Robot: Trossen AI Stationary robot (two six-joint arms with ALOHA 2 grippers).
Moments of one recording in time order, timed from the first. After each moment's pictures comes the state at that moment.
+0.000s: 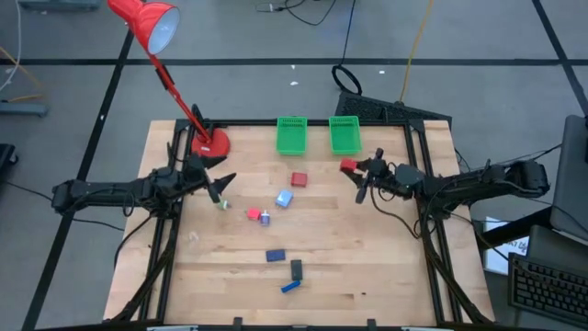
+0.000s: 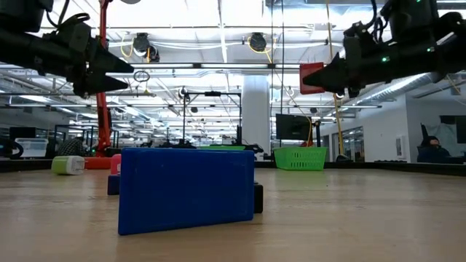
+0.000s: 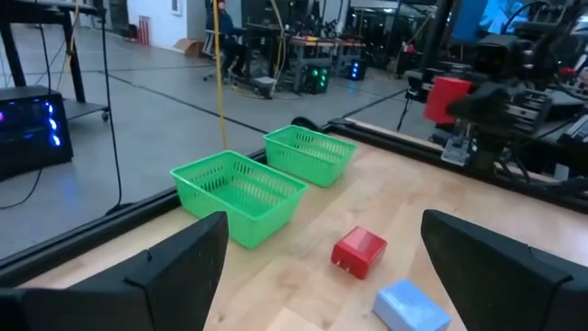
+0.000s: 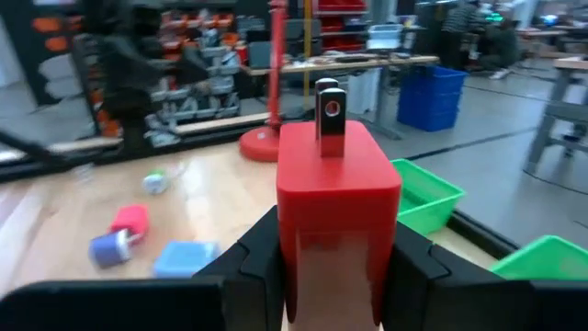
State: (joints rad) left arm 0.08 0.32 0.12 0.13 -0.41 -0.19; right arm -0.14 1.03 0.21 0.78 0.31 0.07
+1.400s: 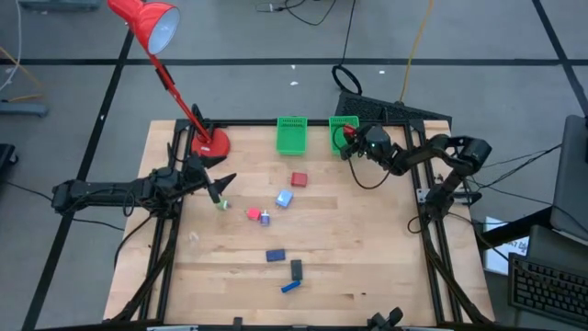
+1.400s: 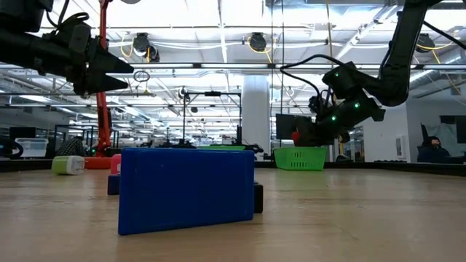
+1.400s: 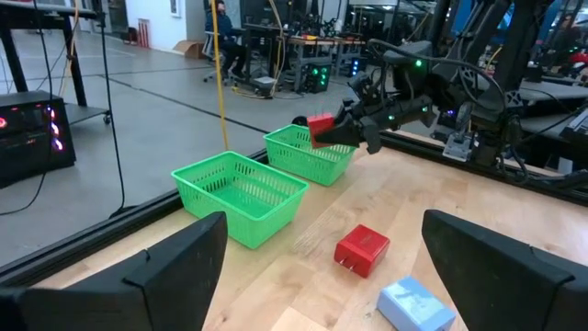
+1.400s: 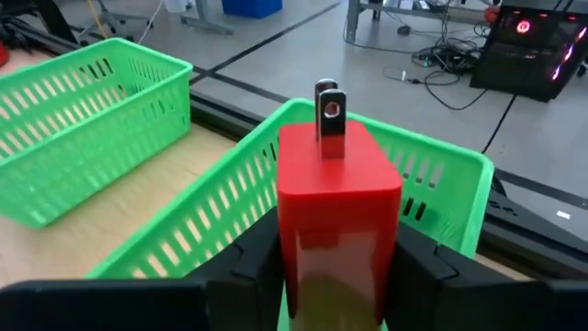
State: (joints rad) left arm 0.08 0.32 0.12 0.12 -0.41 -0.17; right arm -0.69 1.67 0.44 0.87 0.23 0.15
